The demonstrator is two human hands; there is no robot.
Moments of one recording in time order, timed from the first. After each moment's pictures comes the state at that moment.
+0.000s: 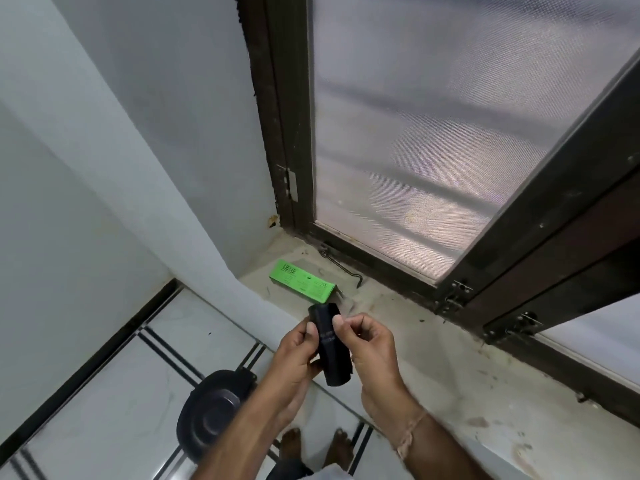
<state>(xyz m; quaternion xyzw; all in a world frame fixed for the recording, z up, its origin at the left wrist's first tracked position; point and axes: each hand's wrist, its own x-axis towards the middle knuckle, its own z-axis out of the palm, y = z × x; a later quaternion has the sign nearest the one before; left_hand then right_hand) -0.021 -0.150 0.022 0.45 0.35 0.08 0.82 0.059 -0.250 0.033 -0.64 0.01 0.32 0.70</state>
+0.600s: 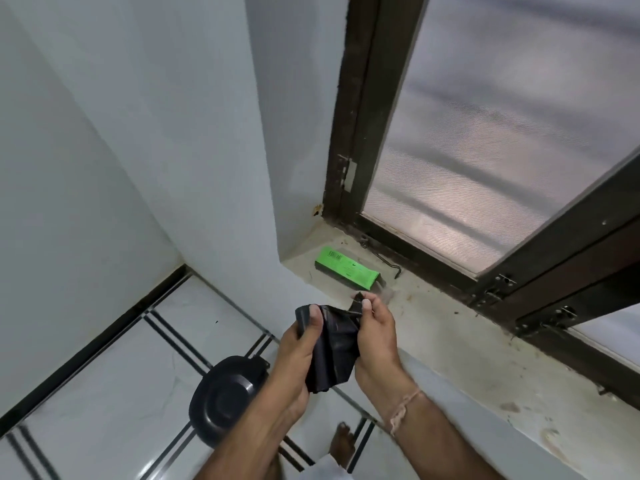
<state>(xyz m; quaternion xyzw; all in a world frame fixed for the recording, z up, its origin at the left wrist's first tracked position) -0.097 -0.107 0.024 0.39 0.37 0.11 0.84 -0.009 -0.172 0.049 -0.66 0.11 0.26 0.69</state>
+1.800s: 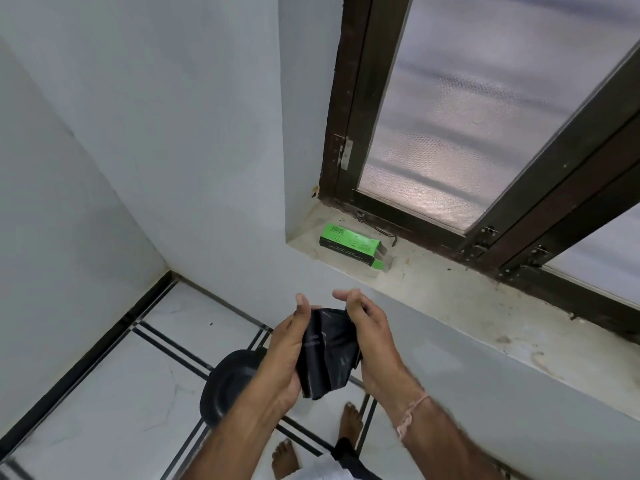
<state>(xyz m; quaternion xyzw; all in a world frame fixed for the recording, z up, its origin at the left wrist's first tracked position) -0.182 -0.078 0.019 0.39 0.32 0.04 0.86 -0.105 -0.184 0.056 -0.66 0.03 0.30 0.68</state>
